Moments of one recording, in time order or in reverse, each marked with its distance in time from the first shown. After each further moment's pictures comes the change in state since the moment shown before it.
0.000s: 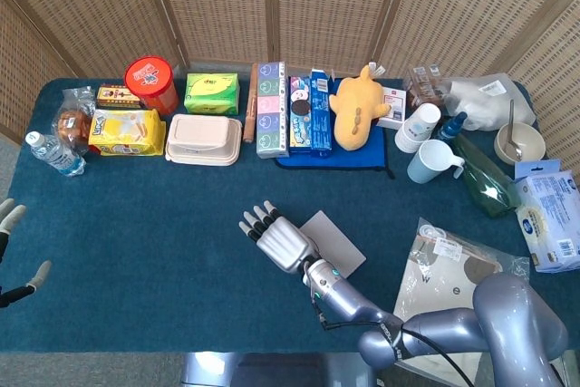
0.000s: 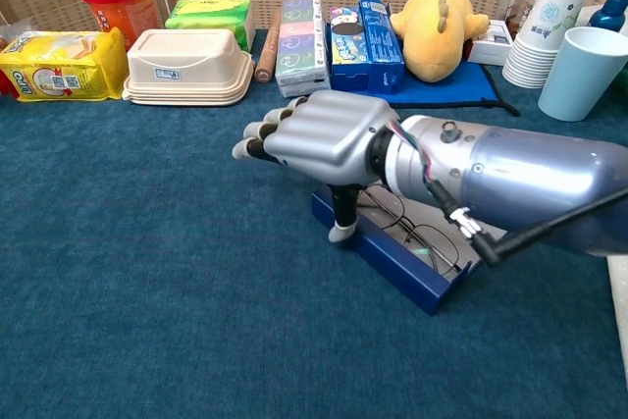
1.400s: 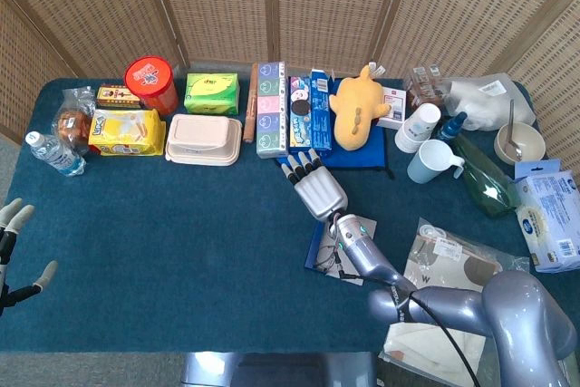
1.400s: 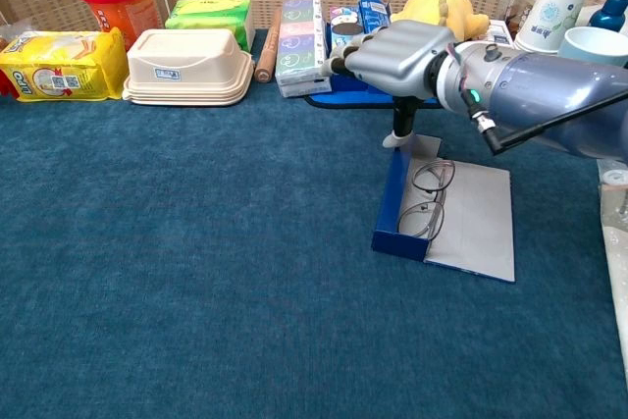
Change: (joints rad) left arm -0.007 -0.005 0.001 -0.016 0.008 -0.011 0.023; right arm -0.005 0.047 0.041 0.251 0.068 -0.005 0.085
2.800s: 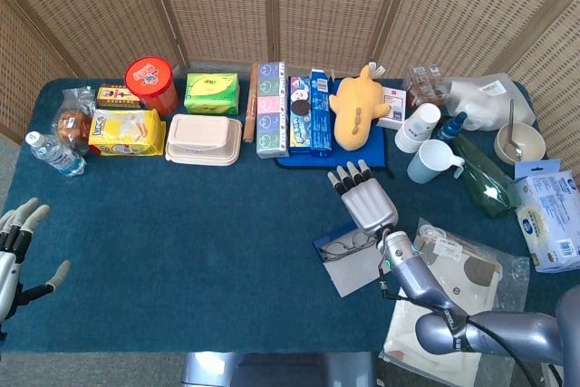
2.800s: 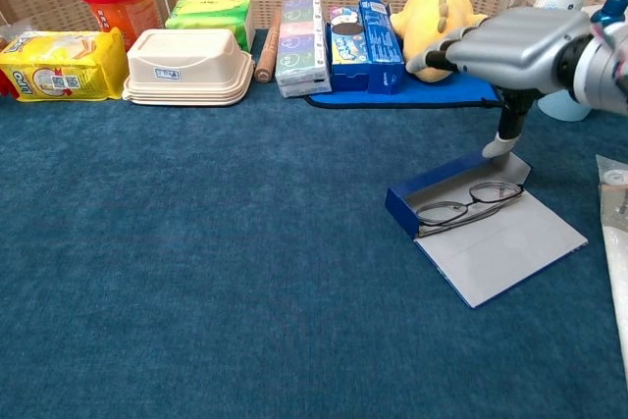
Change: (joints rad) left arm -0.015 -0.019 0.005 -0.026 0.019 -0.010 0.028; right arm -0.144 0.278 -0.071 -0.367 0.016 0.121 -0.003
